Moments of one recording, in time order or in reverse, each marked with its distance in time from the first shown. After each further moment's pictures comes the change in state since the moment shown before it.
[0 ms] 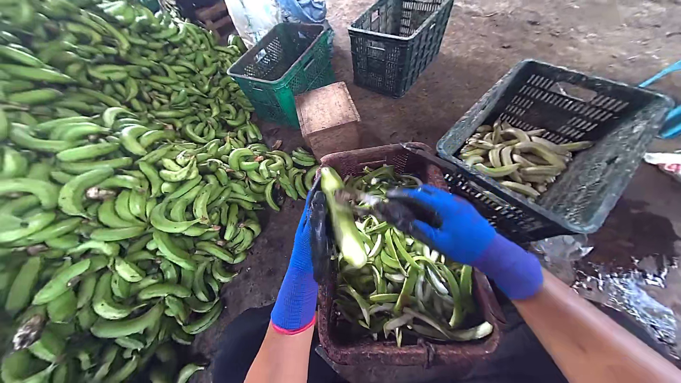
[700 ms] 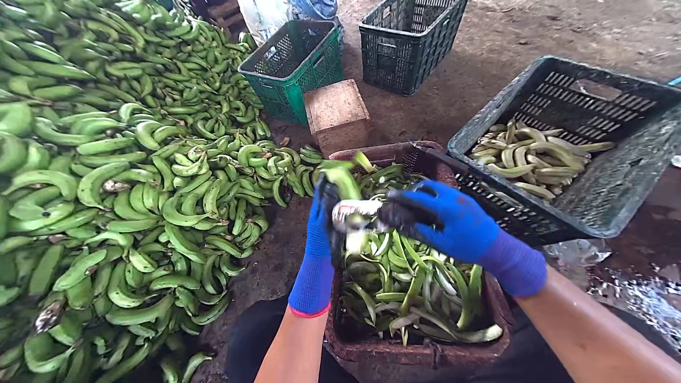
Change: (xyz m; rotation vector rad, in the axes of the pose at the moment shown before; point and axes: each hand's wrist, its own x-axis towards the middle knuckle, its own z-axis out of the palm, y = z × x) left_hand 0.009 -0.012 0.002 -0.064 0.033 0.026; right_hand 0.010 0.004 0.008 -0.098 0.033 -0.194
